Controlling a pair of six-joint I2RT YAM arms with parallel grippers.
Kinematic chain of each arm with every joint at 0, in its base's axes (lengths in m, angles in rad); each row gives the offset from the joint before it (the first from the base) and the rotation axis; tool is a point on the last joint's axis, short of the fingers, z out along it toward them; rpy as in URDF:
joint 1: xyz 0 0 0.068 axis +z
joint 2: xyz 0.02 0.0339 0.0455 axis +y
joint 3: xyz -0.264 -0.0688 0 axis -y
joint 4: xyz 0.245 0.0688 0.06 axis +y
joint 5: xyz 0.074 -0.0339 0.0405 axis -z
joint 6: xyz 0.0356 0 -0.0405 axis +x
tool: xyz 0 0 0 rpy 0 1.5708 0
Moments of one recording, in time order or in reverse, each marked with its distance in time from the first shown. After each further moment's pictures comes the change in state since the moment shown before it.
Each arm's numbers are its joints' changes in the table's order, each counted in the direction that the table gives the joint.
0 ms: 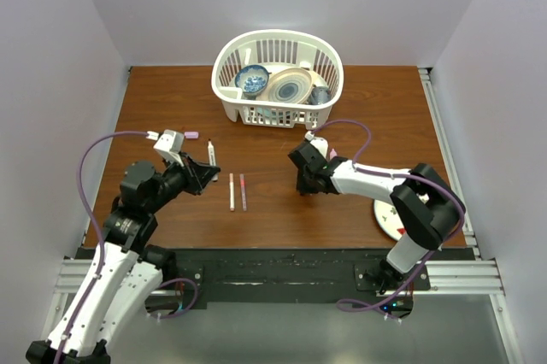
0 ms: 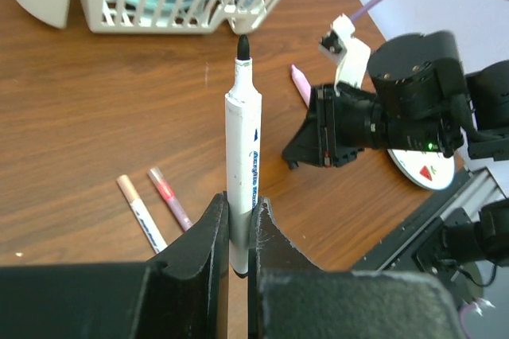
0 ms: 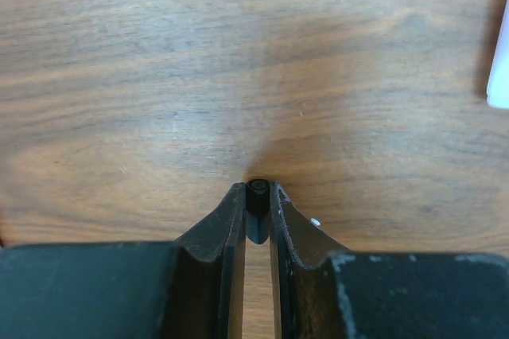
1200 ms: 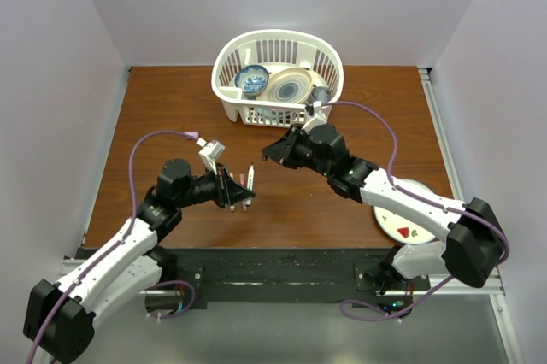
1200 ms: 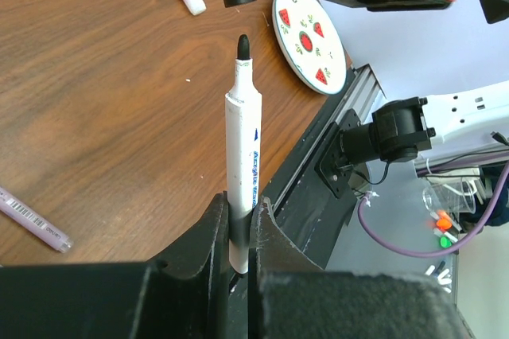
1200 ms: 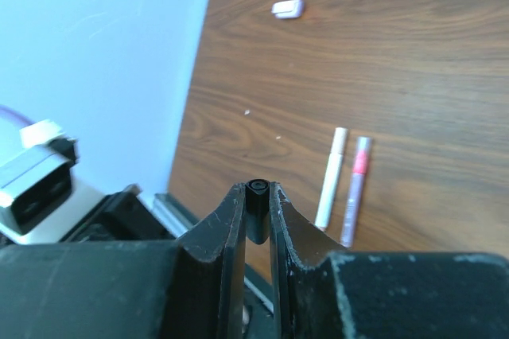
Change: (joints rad) left arm -0.192 0.255 -0.170 -0.344 0.262 -0.201; right arm 0.040 -0.323 0.006 -0.418 -0.290 0.144
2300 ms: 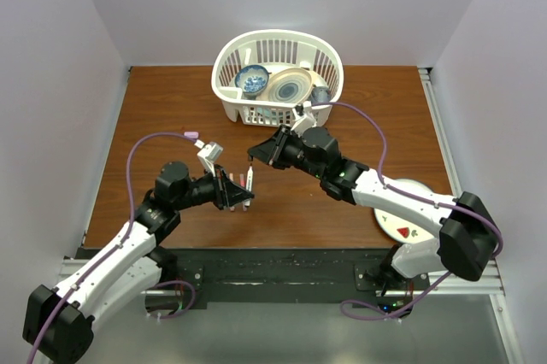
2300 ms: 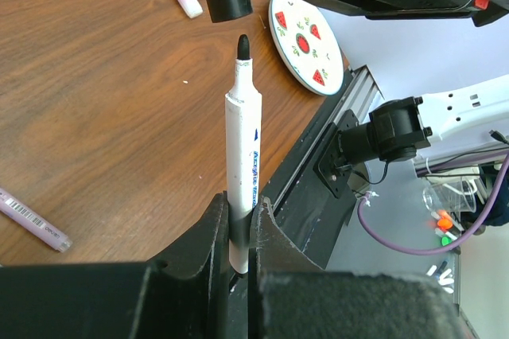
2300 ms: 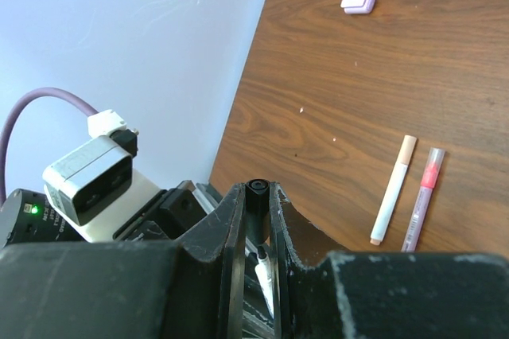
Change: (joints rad) left arm -0.001 -0.037 -0.017 0.000 -0.001 -0.001; right arm 0.060 0.050 0.014 -0.140 -0.034 0.040
